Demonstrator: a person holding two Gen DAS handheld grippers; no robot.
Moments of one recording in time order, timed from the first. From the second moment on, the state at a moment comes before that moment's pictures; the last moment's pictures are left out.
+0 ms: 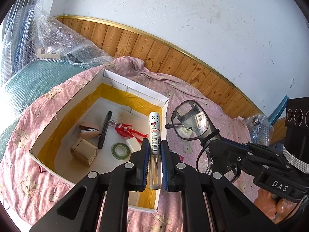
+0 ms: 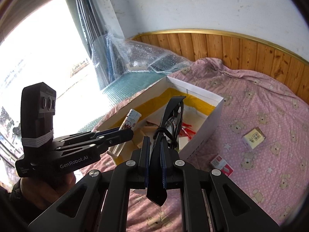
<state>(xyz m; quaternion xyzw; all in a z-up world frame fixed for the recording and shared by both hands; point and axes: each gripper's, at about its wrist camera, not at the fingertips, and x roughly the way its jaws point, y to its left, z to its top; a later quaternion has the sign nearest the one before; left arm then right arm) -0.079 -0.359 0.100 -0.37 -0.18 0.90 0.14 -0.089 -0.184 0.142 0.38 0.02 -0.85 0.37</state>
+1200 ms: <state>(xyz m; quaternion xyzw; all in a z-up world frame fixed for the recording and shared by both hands) -0.167 -0.389 0.091 -0.40 -0.18 0.89 0.11 -0.183 -0.236 0.111 0.41 0.00 -0.82 0.39</state>
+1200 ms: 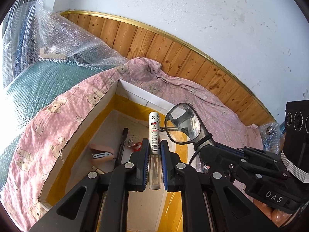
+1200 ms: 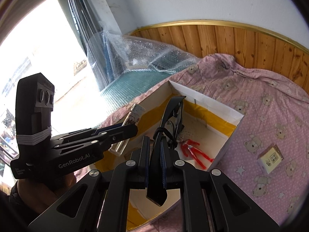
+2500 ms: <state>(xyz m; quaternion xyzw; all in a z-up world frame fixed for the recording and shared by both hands) -0.281 -0.406 0.030 -0.47 -0.13 0.87 0.04 -0.180 -0.267 0.047 0.49 -0.02 -0.78 0.39</state>
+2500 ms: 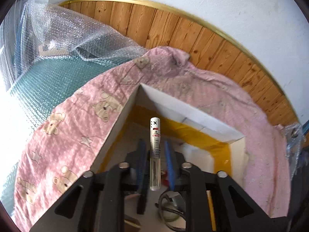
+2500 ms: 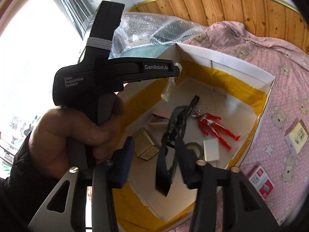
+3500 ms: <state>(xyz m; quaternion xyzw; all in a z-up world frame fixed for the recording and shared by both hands) -0.179 -0.358 0.061 -0.46 -0.09 0.88 0.09 -0.144 -0.186 0.075 0.48 -0.12 -0.79 0.36</state>
